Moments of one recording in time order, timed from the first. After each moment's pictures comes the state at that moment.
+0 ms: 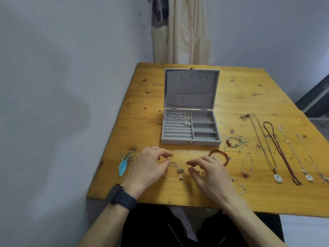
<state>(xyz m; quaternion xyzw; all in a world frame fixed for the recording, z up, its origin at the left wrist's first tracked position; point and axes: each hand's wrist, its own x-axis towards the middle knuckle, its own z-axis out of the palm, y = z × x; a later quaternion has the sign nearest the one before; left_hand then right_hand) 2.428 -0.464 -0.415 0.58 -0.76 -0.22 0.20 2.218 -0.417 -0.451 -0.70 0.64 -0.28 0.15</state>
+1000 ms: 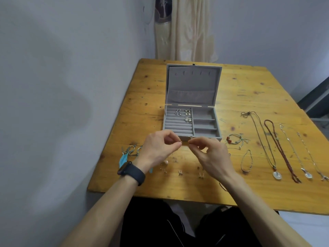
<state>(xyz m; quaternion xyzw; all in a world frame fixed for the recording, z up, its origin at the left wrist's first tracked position) 2.405 -0.494 -0.401 0.54 -0.73 -0.32 0.27 2.212 -0.454 -0.429 -0.67 0.61 -0.38 0.19</state>
